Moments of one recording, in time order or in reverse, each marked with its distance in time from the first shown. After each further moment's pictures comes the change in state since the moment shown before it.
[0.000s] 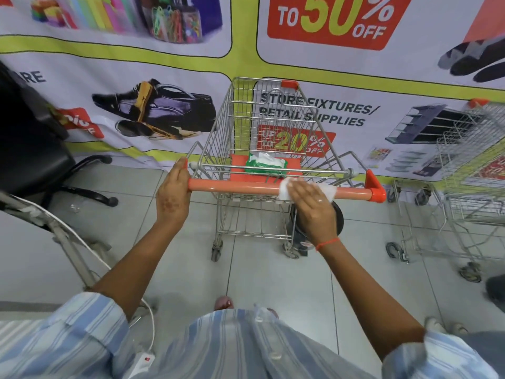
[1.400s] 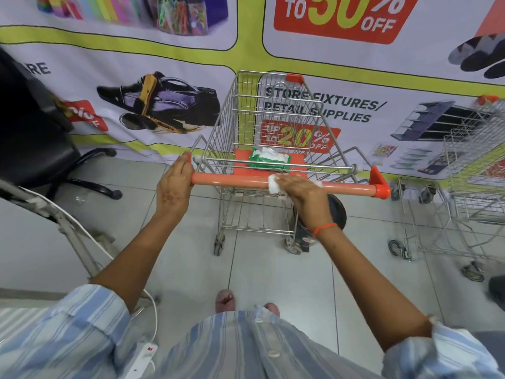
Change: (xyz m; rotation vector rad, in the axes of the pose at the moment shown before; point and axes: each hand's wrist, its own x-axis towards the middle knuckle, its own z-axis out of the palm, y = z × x) left_hand -0.001 -0.004 -0.010 0.035 -0.015 0.075; right_hand 0.035 -0.021 -0.017 0.397 -0.144 0.137
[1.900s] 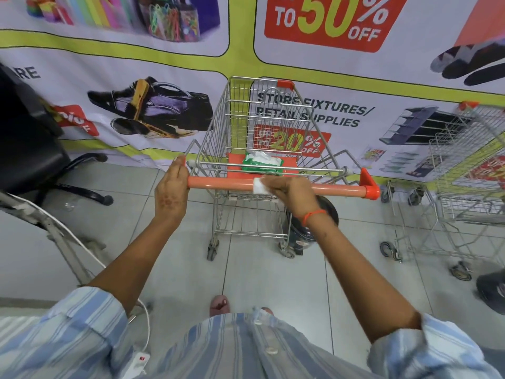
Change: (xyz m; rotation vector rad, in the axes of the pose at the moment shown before) left_hand -0.002 0.013 0.003 -0.007 0.050 -0.046; right_hand 0.025 -0.015 -0.010 0.129 -0.211 0.174
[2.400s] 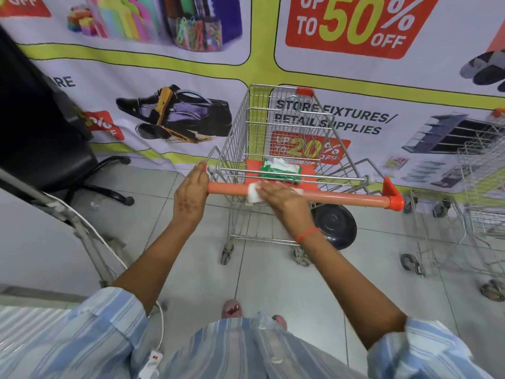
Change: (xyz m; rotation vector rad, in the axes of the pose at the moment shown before) left_hand 0.003 -0.008 0.001 0.081 -0.029 0.071; right_hand 0.001 -0.013 0.050 -0.248 0.209 -0.348
